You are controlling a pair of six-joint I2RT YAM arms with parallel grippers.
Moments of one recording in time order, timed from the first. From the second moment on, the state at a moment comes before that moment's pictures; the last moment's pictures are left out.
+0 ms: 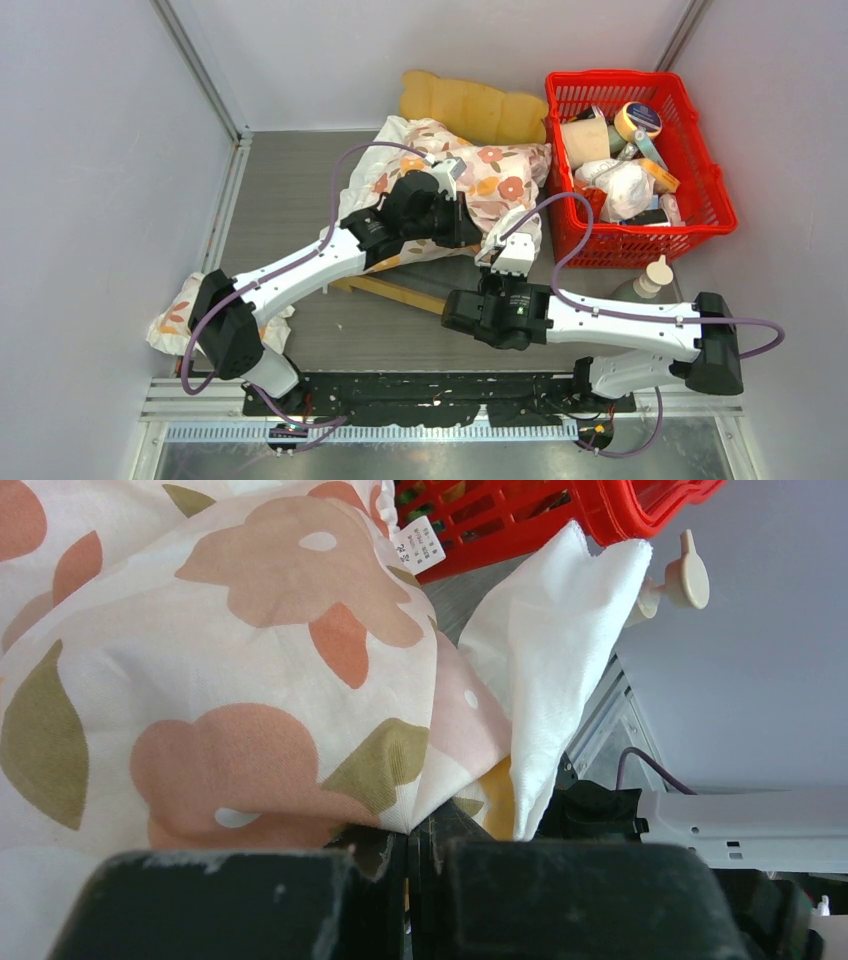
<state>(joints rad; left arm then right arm) -0.86 1.54 1.30 -0.21 0.22 -0.65 1.31 1.25 1.01 -1.03 1.15 1.28</state>
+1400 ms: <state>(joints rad) -0.82 1.54 1.25 -0.17 0.25 -0.60 1.40 1.62 1.29 -1.54 1.10 2.00</state>
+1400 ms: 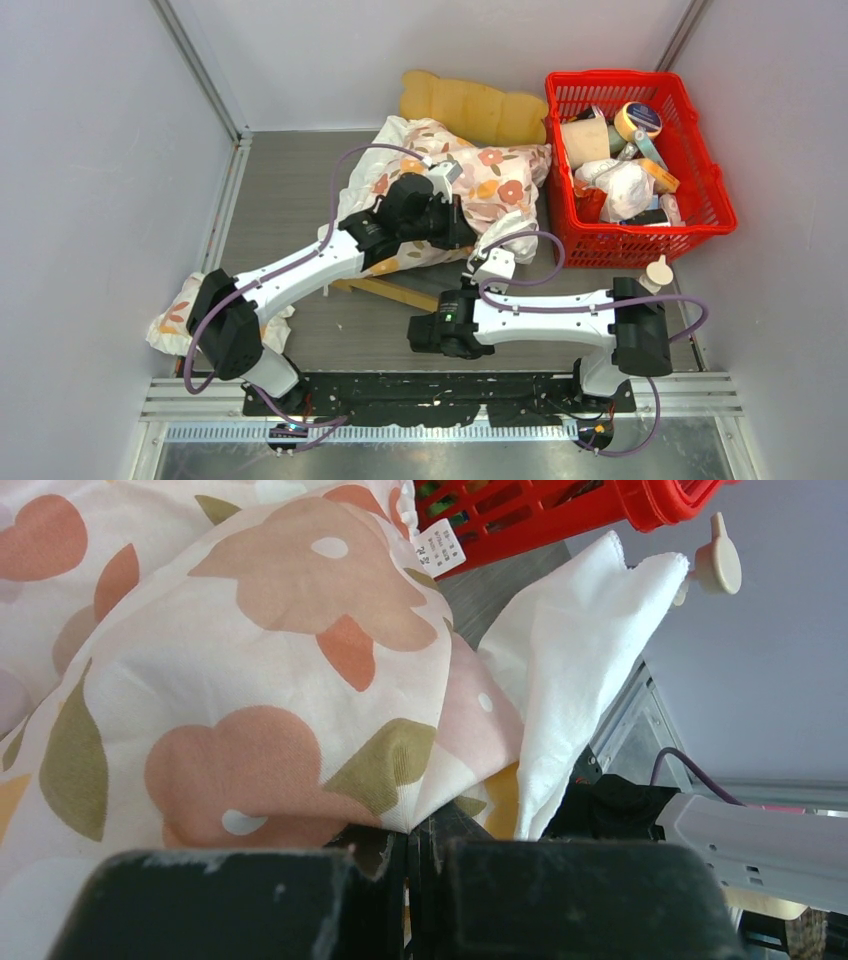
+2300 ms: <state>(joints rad) -0.82 1.53 1.21 -0.15 0.25 -0.60 1.35 1.53 1.23 -1.55 1.19 1.82</state>
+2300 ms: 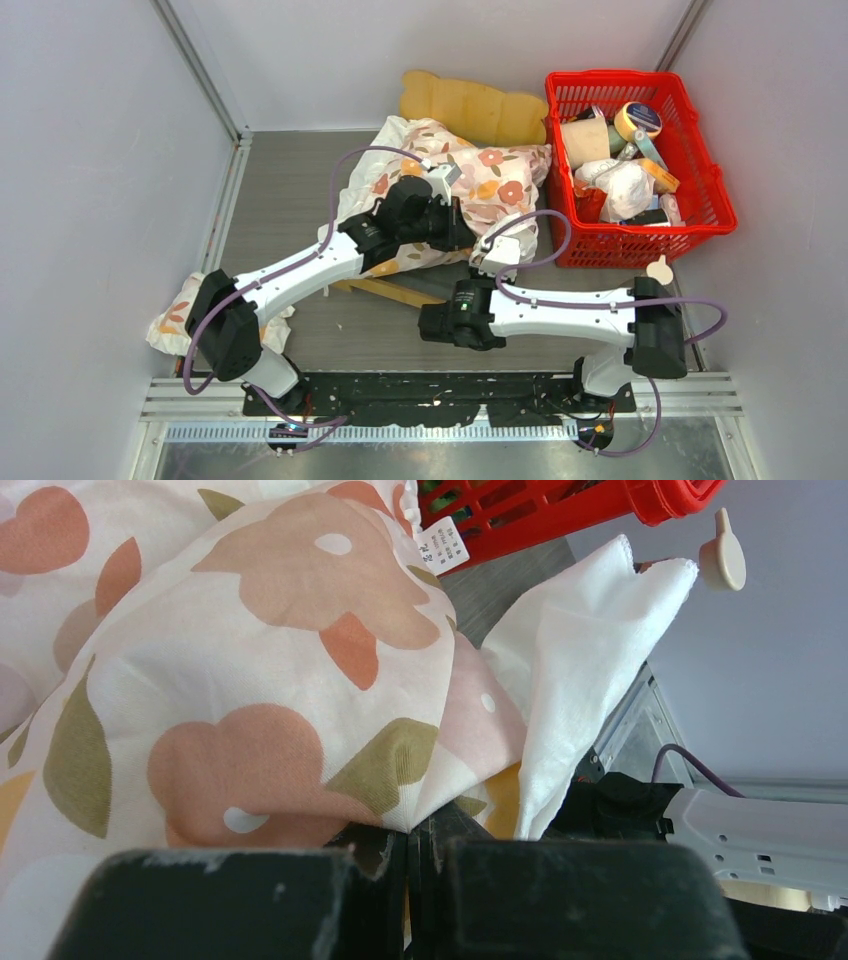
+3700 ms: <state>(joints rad) -0.82 1.53 1.18 -0.13 0.18 -0.56 1.28 1.74 1.28 -1.55 1.18 1.75</state>
